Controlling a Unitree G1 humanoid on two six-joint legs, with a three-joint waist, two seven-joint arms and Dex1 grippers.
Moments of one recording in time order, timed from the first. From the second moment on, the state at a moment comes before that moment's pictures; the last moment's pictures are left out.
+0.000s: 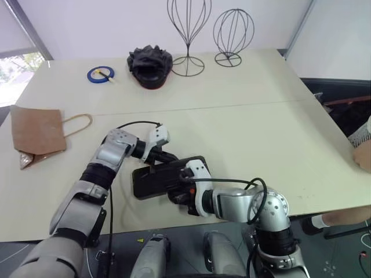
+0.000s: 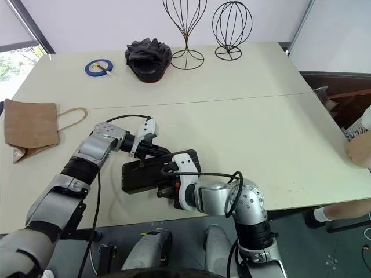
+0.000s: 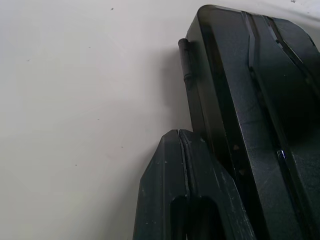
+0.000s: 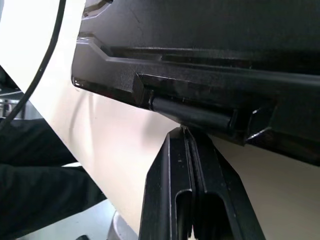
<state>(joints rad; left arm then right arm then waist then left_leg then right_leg) -0.77 0.43 -0.30 0.56 -0.06 0.29 -1.37 -0.28 -0.09 0.15 -0.40 1.24 1.45 -0.47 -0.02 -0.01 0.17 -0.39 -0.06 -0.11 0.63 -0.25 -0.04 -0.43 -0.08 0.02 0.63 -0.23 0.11</state>
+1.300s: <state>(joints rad) -0.72 0.49 -0.12 0.44 -0.14 0.34 -1.27 -0.45 -0.33 0.11 -0.54 1.06 1.58 0.08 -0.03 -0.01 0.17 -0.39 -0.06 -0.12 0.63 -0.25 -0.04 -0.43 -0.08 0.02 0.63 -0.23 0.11</state>
